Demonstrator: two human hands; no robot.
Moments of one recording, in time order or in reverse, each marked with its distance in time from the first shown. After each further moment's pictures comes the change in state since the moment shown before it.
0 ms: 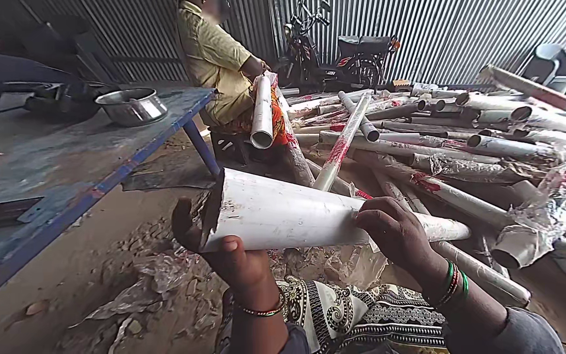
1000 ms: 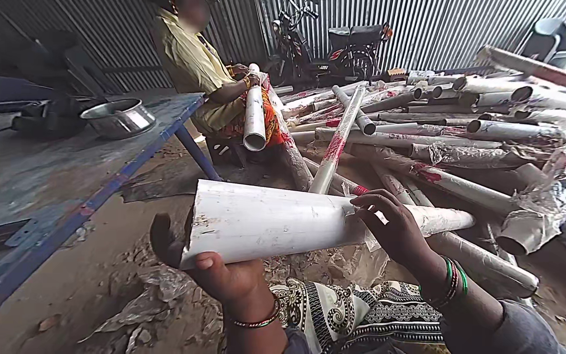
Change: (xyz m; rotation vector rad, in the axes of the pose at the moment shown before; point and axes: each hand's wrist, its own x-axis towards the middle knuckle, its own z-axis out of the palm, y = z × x) left_hand 0.002 0.001 0.000 -0.033 -0.045 0.040; right_hand -0.004 0.002 0.002 0.254 0.012 0.341
